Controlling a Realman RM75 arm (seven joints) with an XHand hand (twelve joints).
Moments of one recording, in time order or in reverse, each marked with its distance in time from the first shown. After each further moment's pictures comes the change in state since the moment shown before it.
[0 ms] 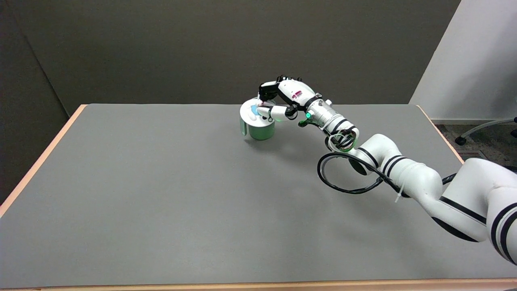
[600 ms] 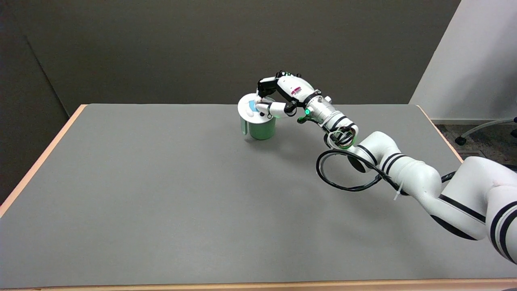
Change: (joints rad) arm 0.012 -0.003 0.006 -0.005 0.001 -0.005 0.000
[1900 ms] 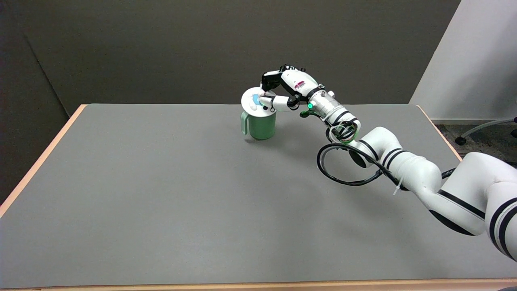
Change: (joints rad) arm 0.027 -0.001 0.015 0.028 0.002 0.002 0.000
